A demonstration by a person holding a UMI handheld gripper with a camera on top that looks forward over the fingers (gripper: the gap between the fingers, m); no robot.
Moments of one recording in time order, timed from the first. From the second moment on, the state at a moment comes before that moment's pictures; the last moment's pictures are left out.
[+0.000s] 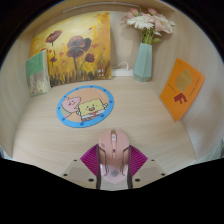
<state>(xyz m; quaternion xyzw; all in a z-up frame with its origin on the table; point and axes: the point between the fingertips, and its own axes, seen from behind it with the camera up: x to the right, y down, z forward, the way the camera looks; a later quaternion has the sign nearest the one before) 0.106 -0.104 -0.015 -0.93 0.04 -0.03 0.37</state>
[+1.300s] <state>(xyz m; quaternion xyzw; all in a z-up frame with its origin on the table) 0.017 0.095 -0.009 -0.93 -0.02 0.00 0.36</state>
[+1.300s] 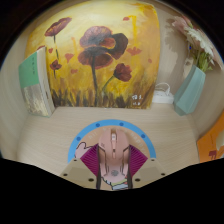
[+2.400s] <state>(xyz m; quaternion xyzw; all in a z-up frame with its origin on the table) -0.009 -0.068 0.235 -0.87 0.03 0.01 0.48</state>
